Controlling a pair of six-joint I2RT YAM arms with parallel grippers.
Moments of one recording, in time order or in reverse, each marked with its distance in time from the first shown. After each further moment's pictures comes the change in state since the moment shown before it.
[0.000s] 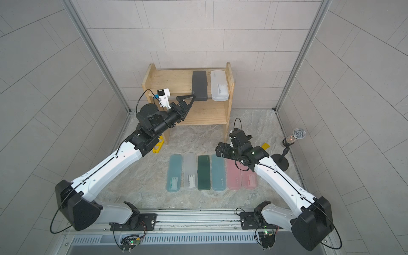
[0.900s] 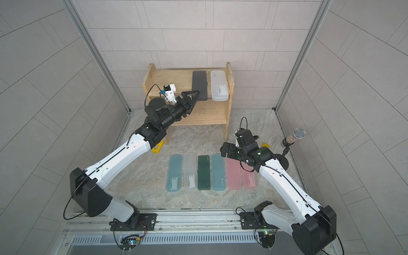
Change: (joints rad) left arm 0.000 0.135 0.113 0.055 0.019 -0.073; right arm -0.063 -0.050 0.025 -0.090 -0.029 -0.037
